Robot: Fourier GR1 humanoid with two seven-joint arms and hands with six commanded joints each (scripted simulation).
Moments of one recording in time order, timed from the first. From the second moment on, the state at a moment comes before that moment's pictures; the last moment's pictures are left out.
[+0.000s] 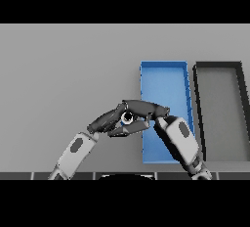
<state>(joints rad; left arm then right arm) -0.27 0.10 -0.49 -1.59 -0.08 -0.36 -0.09 -0.53 -0.08 0.32 -1.78 -0.45 0.69 0.35</state>
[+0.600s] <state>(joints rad) -0.24 0.07 -0.47 -1.57 -0.08 -0.33 0.06 -0.51 -0.02 0.29 -1.77 -0.43 0.70 0.33</state>
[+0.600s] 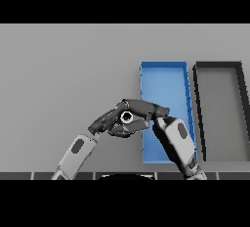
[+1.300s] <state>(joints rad) -0.21 0.08 -0.48 -1.62 -0.07 -0.34 0.12 -0.99 -0.23 0.04 -1.64 -0.94 0.36 0.48</state>
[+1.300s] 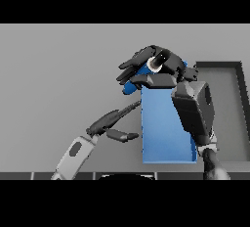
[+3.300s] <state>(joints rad) -0.21 0.09 -0.47 -1.61 -0.09 -0.33 0.11 -0.71 -0.62 0.64 -1.03 -0.79 0.14 0.59</state>
